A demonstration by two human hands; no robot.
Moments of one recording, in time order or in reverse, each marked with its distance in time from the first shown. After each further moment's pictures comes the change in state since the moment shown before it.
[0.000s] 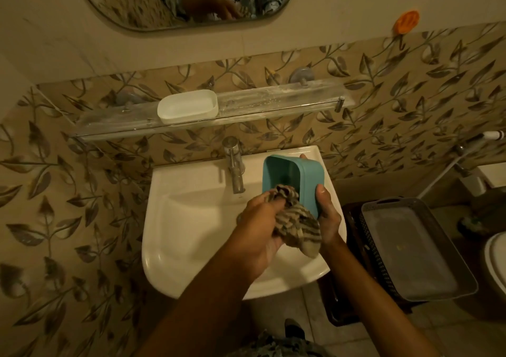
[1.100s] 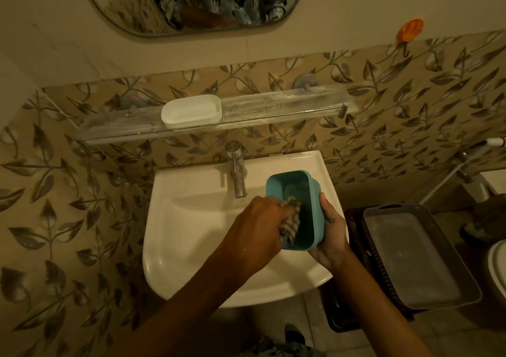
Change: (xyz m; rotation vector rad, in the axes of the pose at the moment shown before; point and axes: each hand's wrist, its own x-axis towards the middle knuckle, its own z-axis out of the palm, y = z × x) left_hand 0.023 -0.001 -0.032 1.693 -0.085 0.750; right_hand -0.006 0.003 -0.019 0.126 0.090 0.285
